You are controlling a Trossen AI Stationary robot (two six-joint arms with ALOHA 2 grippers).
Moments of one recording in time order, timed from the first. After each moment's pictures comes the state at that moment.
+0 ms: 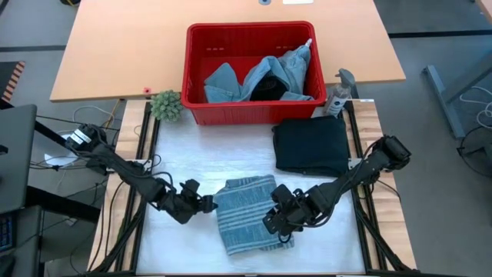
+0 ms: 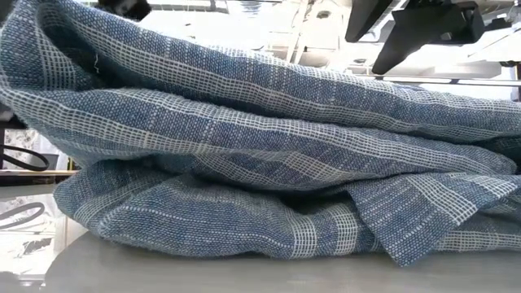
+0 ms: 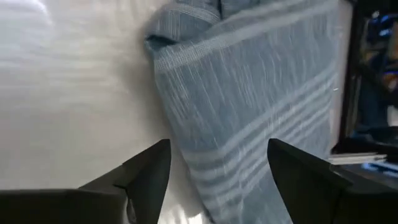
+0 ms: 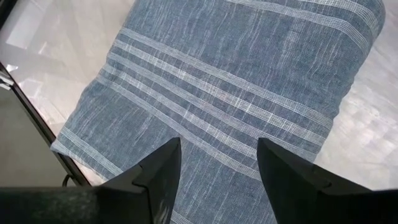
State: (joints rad) left arm -0.58 1.36 0.66 -0.14 -0.45 -1.94; right arm 0.54 1.71 1.38 -0.77 0.37 1.39
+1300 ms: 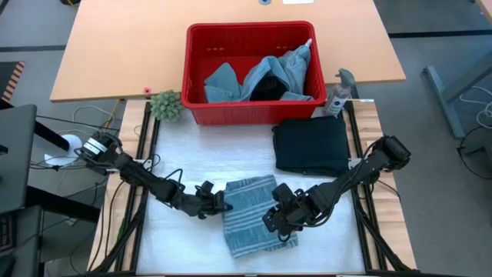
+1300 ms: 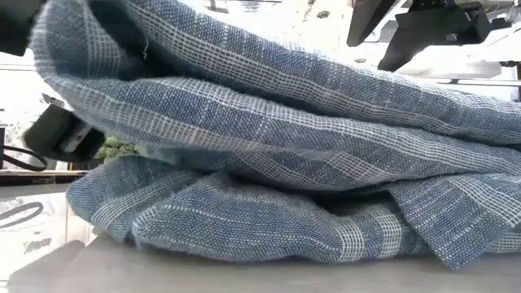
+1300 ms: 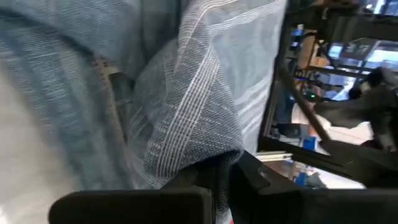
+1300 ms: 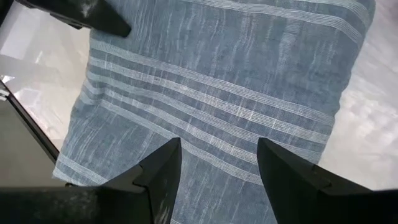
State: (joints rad) left arm -0.47 1.58 0.58 0.52 -0.42 -1.92; right arm 0.54 1.71 1.38 -0.79 0.37 1.45
